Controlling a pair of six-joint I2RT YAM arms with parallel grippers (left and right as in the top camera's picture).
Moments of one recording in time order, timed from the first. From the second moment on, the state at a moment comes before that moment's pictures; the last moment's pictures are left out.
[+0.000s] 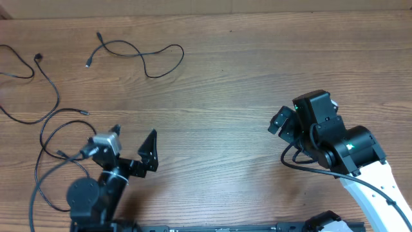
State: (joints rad) left arm 0.02 0.25 0.40 -0.30 0.30 -0.28; right arm 0.38 1.12 1.12 -1.12 0.10 0.91
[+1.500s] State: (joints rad) left arm -0.04 0.01 0.01 -0.08 0.00 -0.13; right arm 0.38 1.12 1.12 -1.12 0.10 0.91
